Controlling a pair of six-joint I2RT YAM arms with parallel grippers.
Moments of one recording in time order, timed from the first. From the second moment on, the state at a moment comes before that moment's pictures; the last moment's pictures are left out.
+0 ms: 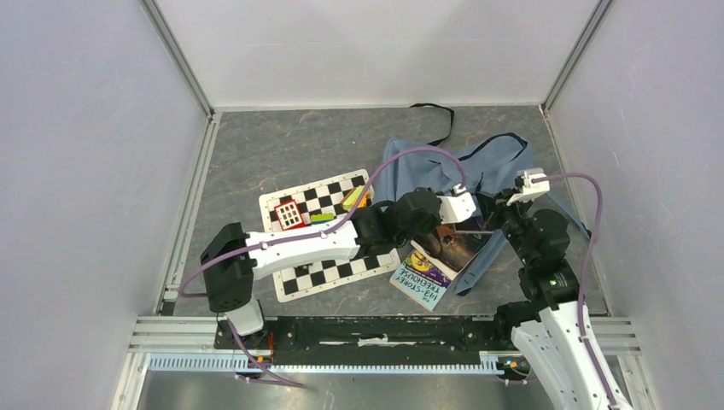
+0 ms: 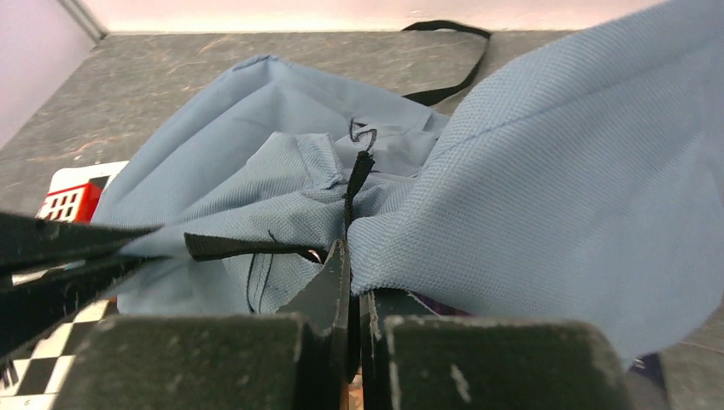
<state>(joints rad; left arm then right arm) -1.19 1.70 1.37 -0.17 -0.45 0.42 0.18 0.50 0.56 -0.18 -0.09 0.16</state>
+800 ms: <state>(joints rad) -1.03 0.96 0.85 -0.39 -0.39 0.38 0.41 0.77 0.53 -0.13 -0.29 0.23</state>
